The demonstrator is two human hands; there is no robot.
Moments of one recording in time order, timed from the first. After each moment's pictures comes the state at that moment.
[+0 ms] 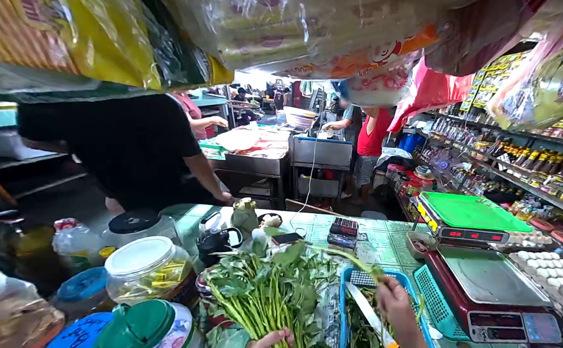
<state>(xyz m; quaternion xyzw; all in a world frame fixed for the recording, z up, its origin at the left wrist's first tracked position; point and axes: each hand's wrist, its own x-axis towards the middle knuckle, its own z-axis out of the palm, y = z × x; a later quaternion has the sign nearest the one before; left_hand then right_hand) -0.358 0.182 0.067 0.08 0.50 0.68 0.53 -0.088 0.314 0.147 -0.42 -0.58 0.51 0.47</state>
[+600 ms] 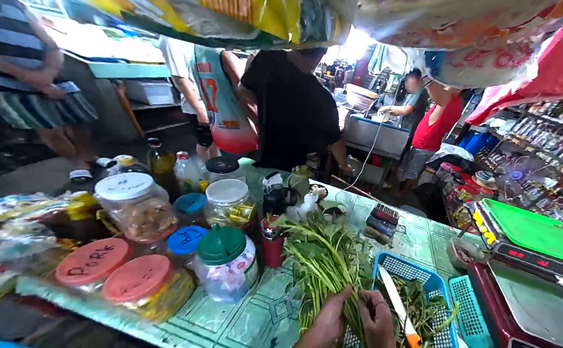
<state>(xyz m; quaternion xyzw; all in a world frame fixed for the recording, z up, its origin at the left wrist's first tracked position) -0.284 0.208 0.069 0.01 0.44 0.67 0.60 -0.160 0.244 0.070 -0.36 -0.76 0.35 0.40</state>
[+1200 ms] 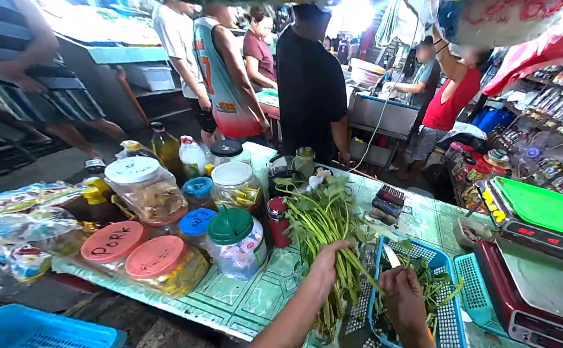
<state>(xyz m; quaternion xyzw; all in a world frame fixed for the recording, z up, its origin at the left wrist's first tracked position) -0.327 0.216 0.135 0.04 0.45 0.71 0.54 -0.139 0.242 0.106 -0.14 -0.48 0.69 0.52</state>
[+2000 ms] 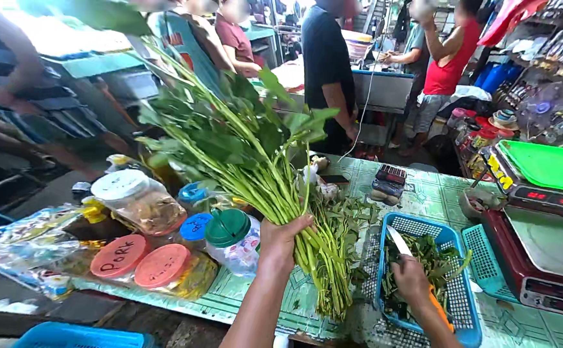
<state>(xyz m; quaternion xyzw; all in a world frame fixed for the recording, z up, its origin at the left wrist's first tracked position) -0.371 0.159 0.224 0.23 0.52 0.77 0.28 -0.104 0.291 0.052 -0.56 -0.76 0.27 0.16</state>
